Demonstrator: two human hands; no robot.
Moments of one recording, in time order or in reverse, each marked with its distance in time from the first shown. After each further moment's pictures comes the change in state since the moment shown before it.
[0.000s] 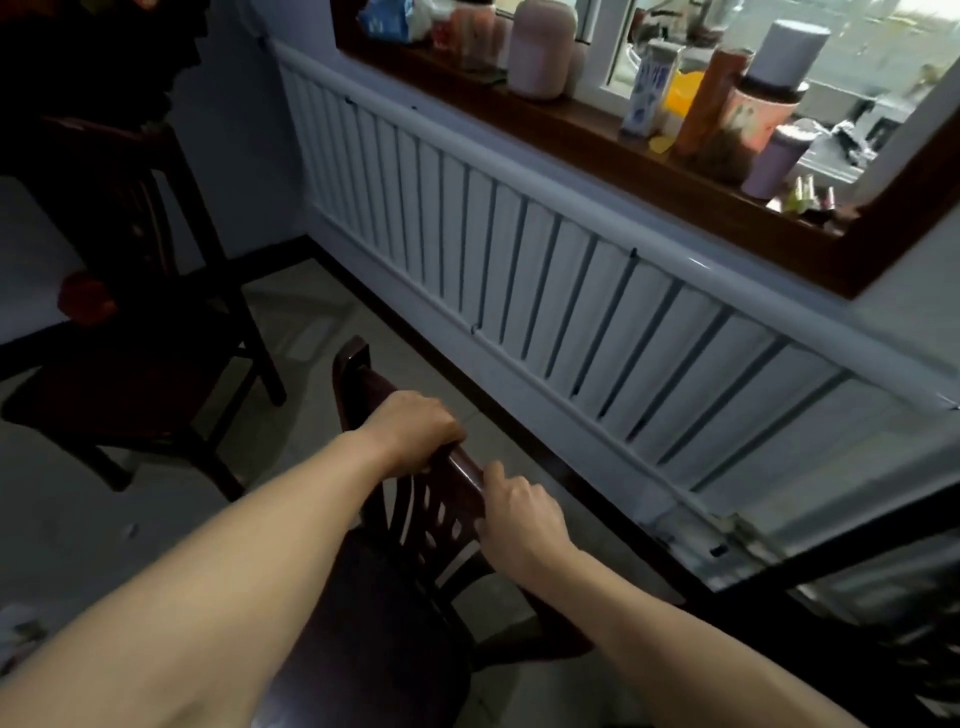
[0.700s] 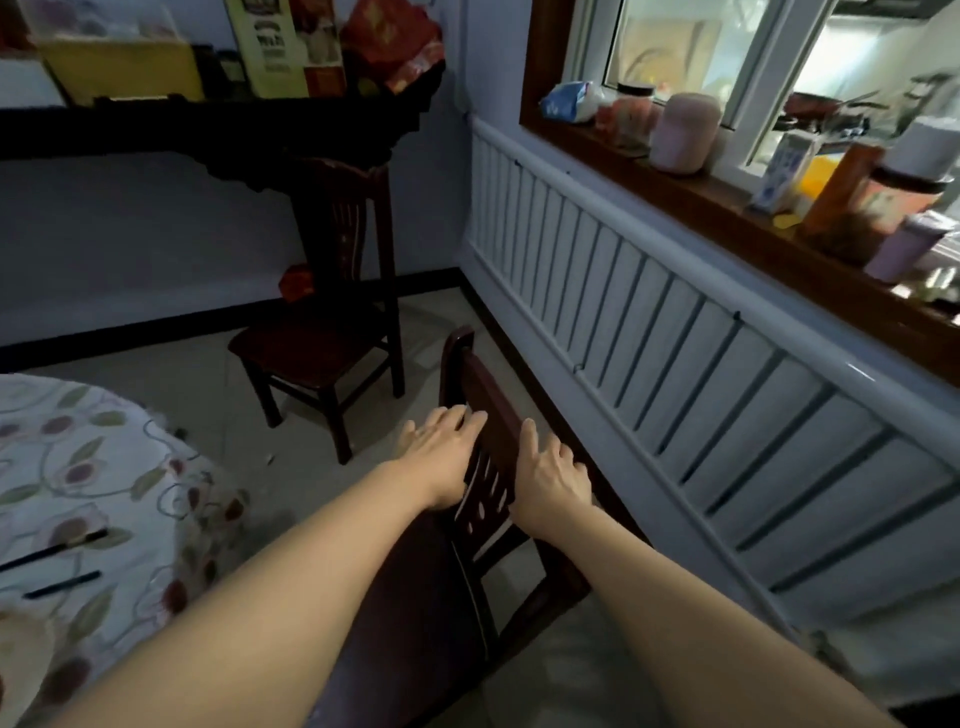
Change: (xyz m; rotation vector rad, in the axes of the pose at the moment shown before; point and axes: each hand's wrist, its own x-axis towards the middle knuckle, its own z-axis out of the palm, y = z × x) left_hand -0.096 0.094 -0.025 -0.467 -0.091 -0.746; right_hand -0.023 0.006 -0.013 -0.162 -0.003 -0.176
